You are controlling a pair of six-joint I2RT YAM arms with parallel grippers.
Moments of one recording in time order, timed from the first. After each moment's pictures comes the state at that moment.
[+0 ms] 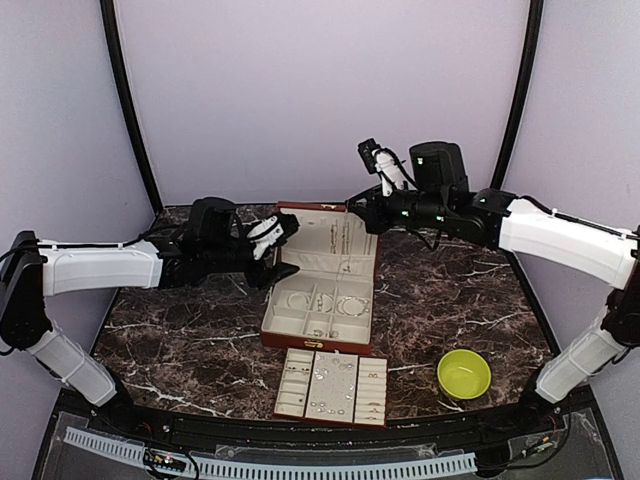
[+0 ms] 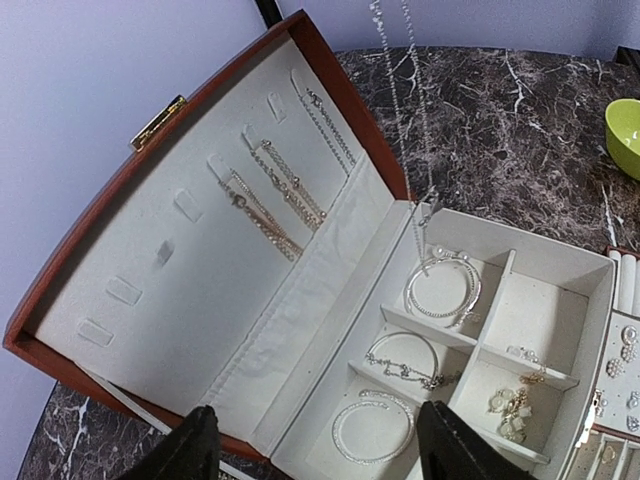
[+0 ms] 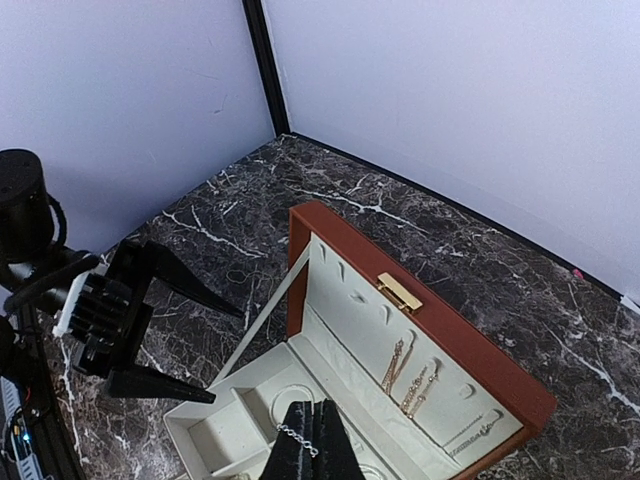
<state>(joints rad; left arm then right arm) -0.71 1.49 0.95 0.06 0.22 0.46 0.81 1.46 1.29 -0.18 -0.08 0.12</state>
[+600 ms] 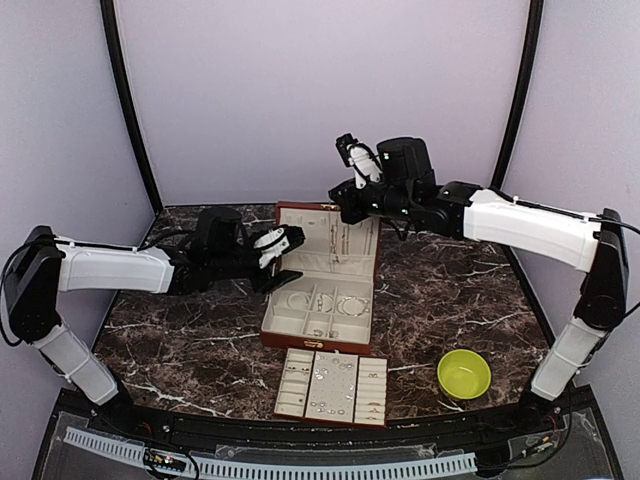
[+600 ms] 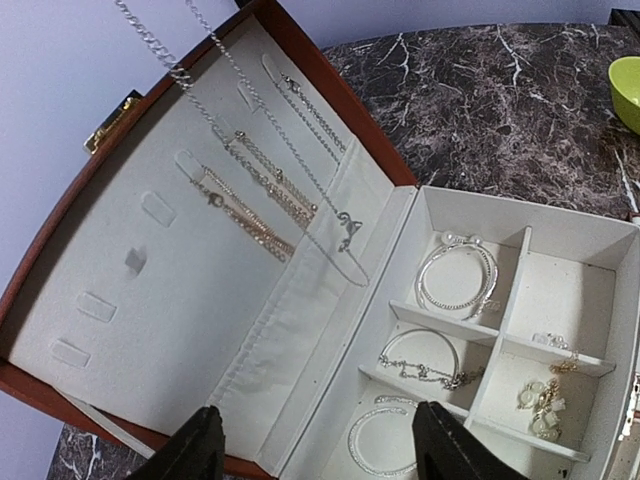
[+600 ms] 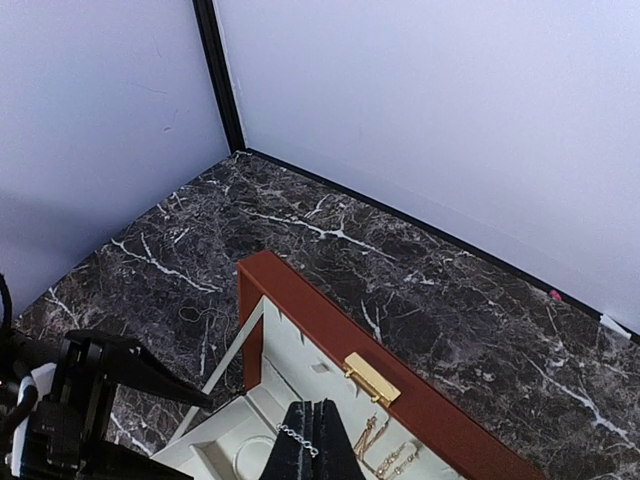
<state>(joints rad) -0.71 1.55 0.92 0.18 0.23 0.57 0.84 1.66 1.45 -0.13 0.06 0.11</state>
